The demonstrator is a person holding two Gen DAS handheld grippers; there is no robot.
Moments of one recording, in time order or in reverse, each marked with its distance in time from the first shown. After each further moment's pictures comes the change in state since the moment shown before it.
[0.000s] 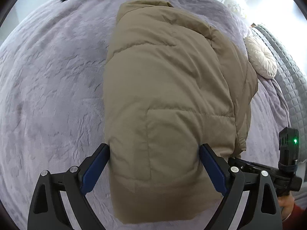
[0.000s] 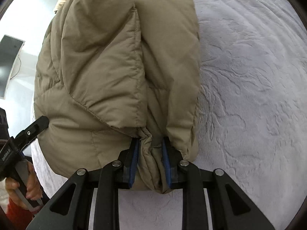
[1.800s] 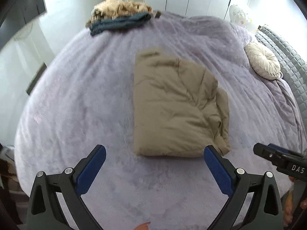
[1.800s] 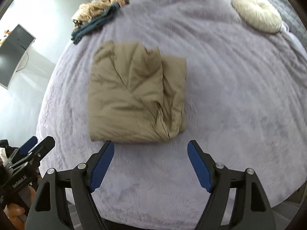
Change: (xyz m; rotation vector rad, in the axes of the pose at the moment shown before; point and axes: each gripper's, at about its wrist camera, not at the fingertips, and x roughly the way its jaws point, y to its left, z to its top) left arm -0.205 -0.071 -0.073 0.070 -0.162 0.266; right arm -0.232 0.108 -0.106 -0.108 -0.178 -0.137
